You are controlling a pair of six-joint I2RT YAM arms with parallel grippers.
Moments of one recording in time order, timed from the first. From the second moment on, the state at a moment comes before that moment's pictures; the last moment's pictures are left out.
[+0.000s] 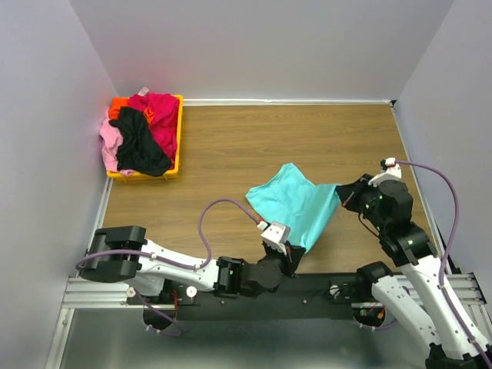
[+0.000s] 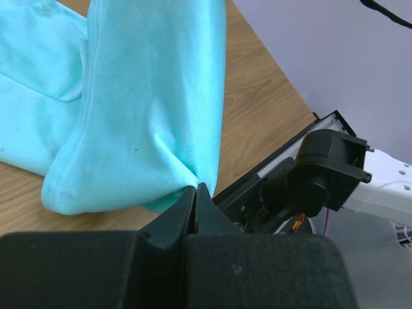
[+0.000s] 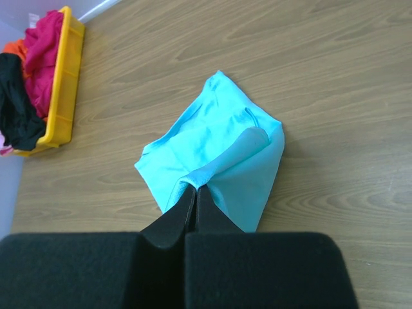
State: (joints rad) left arm -1.67 1.40 0.69 0.44 -0.85 -0.76; right arm 0.31 0.56 0.67 -0.46 0.06 0.58
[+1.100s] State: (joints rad) left arm -1.29 1.42 0.47 0.93 -0.54 -0.68; right arm 0.31 0.96 0.76 -0.22 0.14 0.59
